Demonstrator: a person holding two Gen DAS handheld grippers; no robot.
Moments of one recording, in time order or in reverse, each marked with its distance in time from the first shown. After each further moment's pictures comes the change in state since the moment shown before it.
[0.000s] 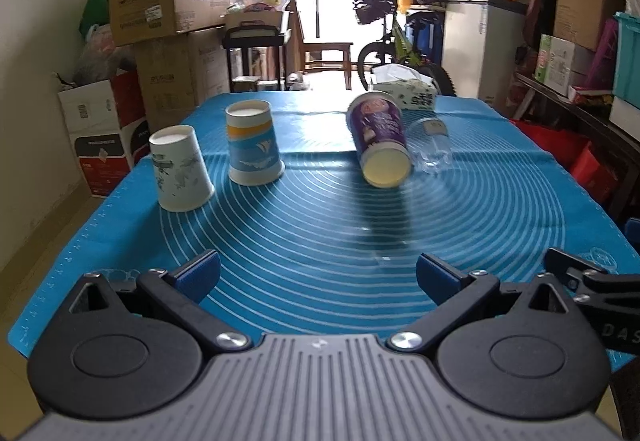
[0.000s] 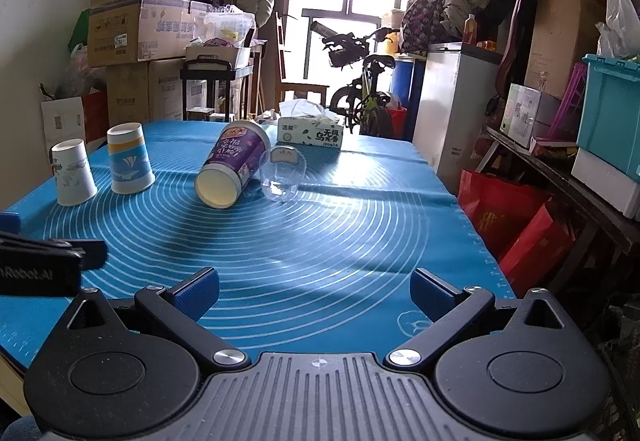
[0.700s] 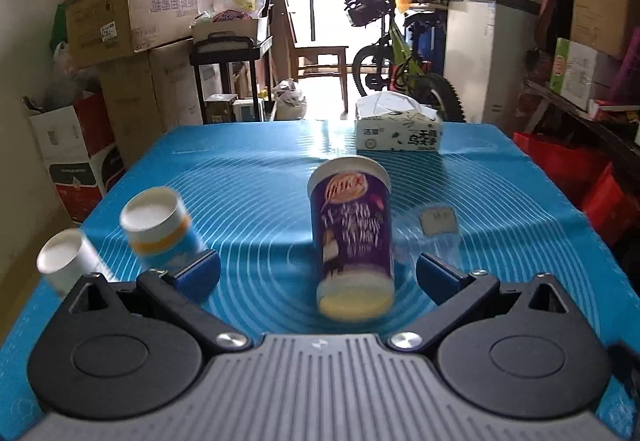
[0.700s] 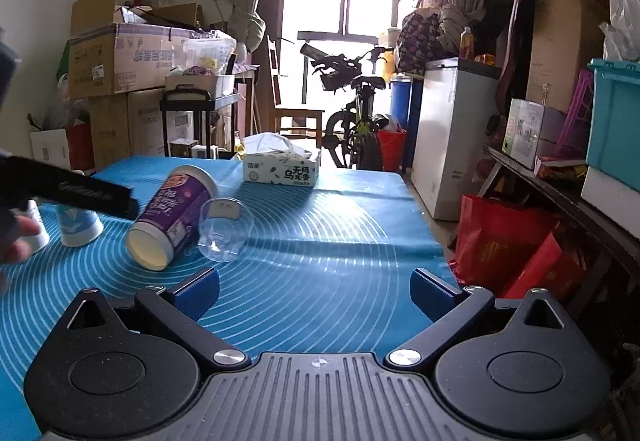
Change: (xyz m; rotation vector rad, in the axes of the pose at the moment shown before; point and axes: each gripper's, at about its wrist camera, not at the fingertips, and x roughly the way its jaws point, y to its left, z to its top) left arm 0.122 -0.055 0.095 0.029 -0.003 0.012; right arm 0.073 -0.071 0.037 0.039 -0.062 0.034
